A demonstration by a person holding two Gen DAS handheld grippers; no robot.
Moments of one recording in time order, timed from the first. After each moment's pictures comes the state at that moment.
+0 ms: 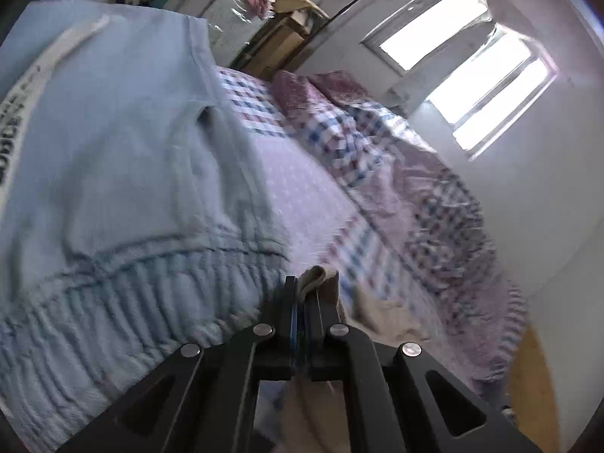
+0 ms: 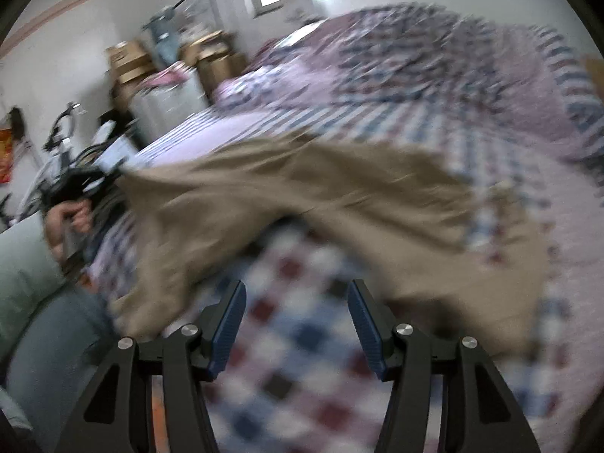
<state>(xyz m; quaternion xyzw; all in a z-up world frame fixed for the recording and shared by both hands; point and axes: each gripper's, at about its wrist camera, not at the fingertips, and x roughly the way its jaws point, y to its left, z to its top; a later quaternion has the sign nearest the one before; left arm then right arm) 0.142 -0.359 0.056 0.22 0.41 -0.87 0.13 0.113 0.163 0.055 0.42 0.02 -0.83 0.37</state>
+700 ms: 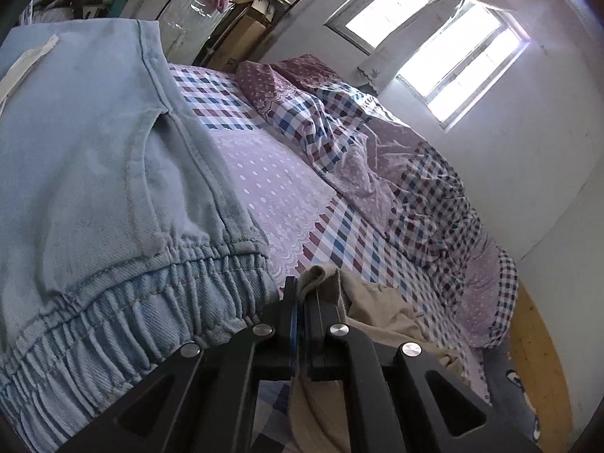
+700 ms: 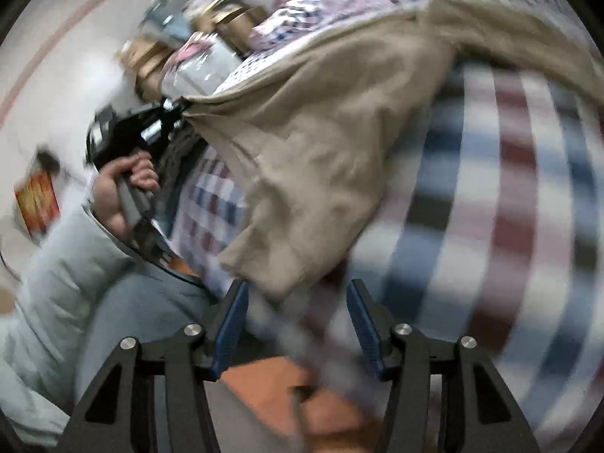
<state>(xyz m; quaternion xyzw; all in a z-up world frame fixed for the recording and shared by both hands) 0.135 -0.360 0.054 0.24 0.39 -0.88 0.07 0.199 0.056 -0.013 0.52 -0.15 -0.73 0.41</state>
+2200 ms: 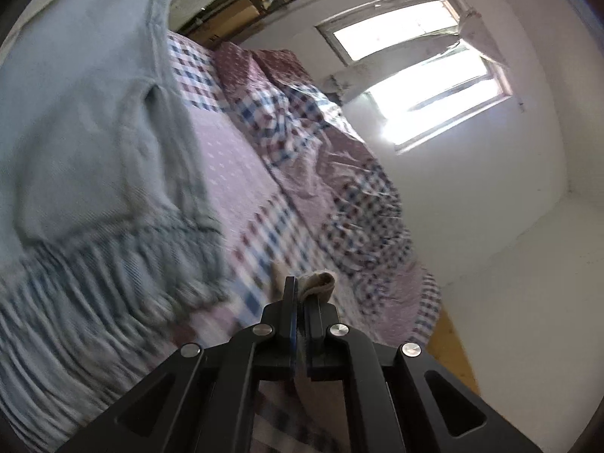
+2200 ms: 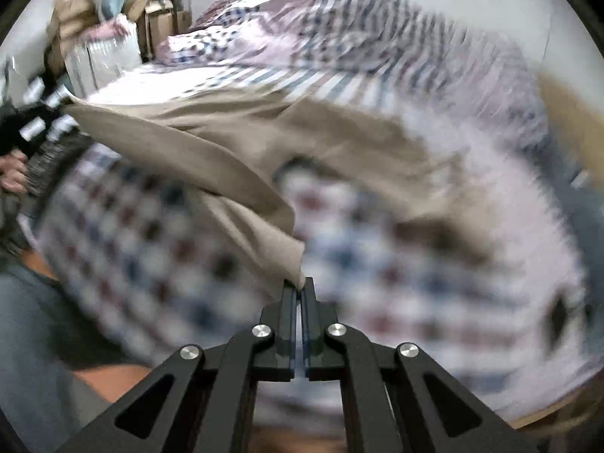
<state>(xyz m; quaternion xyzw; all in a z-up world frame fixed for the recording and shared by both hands) 0.167 -0.358 0.059 0.19 0.50 -0.84 -0.05 0.171 0.117 0.076 0.41 0.19 -0.88 0.12</state>
